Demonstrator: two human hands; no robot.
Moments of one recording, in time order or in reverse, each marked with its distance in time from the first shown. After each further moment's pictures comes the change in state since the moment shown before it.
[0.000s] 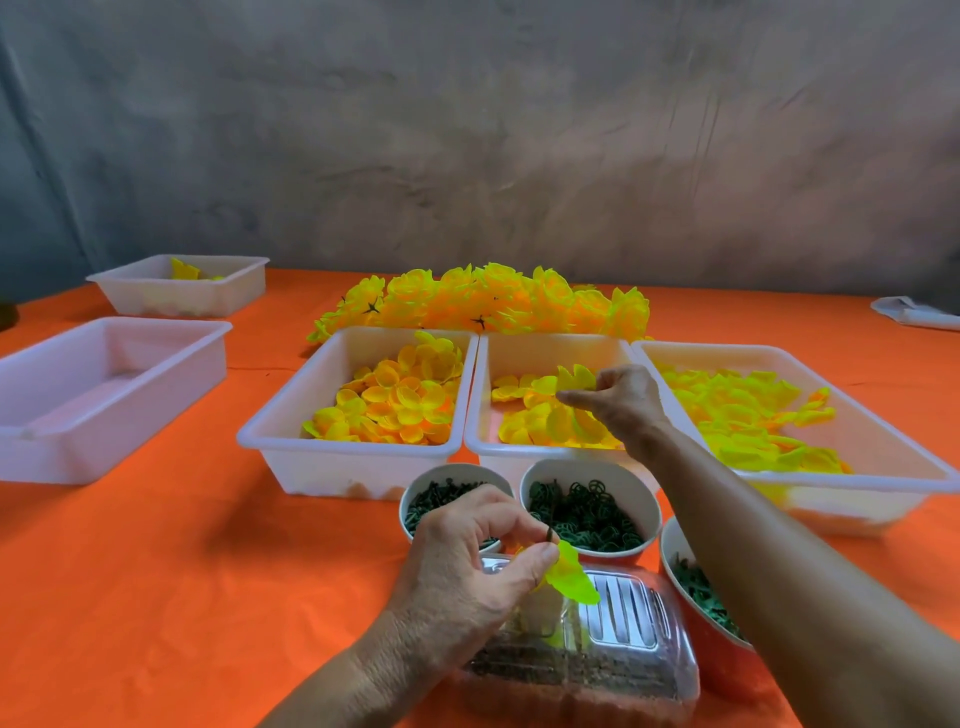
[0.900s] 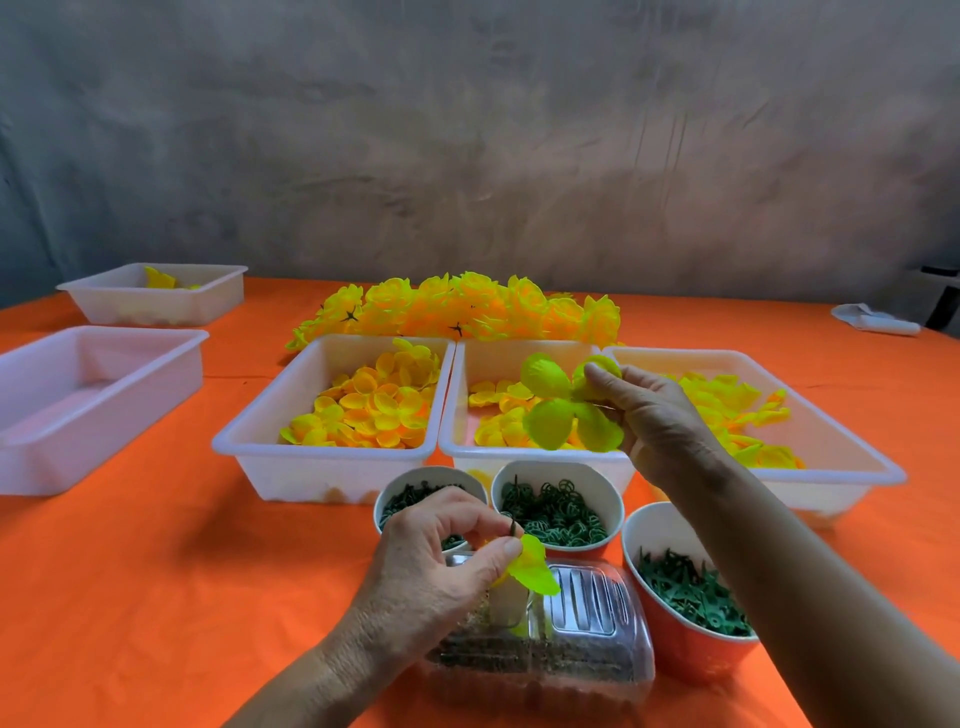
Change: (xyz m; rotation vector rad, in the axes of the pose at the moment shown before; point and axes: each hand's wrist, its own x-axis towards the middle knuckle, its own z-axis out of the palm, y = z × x) left_hand -0.004 0.007 0.000 -0.018 0.017 -0.083; right_hand -0.064 -0.030 -0.051 0.706 -0.182 0.100
